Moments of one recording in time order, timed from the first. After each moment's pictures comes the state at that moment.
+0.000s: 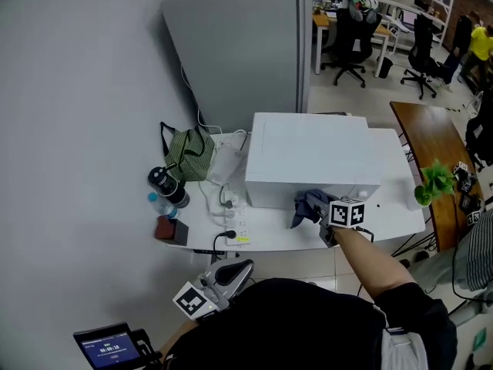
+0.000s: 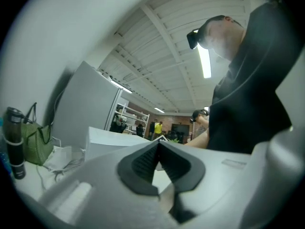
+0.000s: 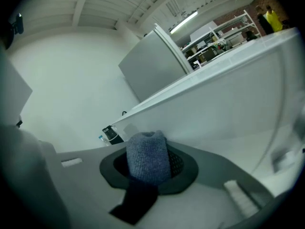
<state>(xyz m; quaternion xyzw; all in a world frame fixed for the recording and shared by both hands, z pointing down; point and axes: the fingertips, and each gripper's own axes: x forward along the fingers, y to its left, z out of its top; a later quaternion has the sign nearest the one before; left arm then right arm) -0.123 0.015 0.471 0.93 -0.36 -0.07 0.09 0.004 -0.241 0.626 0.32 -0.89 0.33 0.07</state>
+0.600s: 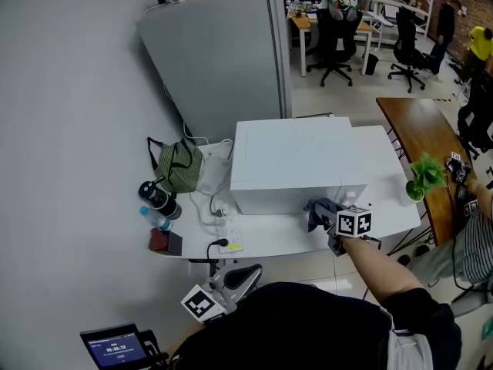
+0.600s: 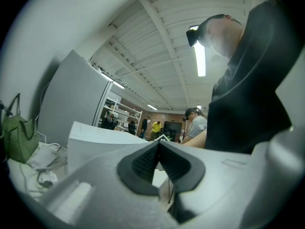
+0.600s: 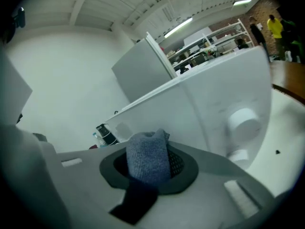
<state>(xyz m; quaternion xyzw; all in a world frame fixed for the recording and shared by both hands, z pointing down) -0.081 0.002 0.479 0.94 -0.31 -0.06 0.10 0.074 -0.227 0.640 0.36 -0.87 0.33 0.08</state>
